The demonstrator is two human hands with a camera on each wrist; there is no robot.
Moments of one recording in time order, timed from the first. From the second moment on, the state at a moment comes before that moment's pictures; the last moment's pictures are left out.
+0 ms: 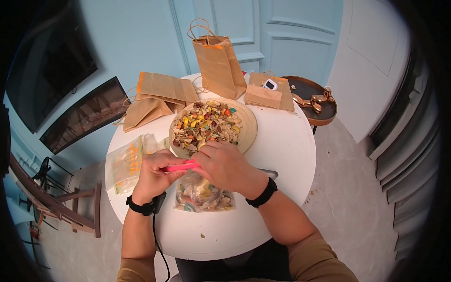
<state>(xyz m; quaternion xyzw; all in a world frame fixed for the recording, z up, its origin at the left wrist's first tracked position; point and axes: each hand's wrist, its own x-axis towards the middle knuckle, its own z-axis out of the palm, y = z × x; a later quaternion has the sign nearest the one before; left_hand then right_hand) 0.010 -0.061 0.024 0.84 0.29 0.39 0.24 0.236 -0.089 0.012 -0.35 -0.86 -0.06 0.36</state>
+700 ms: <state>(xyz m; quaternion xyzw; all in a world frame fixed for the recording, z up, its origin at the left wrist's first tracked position) 0.012 -0.063 0.021 0.83 0.32 0.37 0.28 0.244 -0.079 0.008 -0.32 -0.87 0.04 0.38</state>
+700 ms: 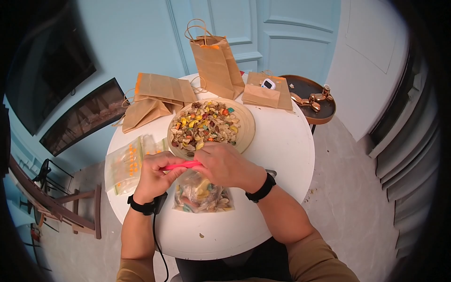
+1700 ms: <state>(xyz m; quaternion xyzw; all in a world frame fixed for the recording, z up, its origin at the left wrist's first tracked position) 0.013 -0.054 0.007 0.80 0.33 0.40 0.29 0.247 -0.071 -0.002 -0.33 -0.85 0.07 0.41</state>
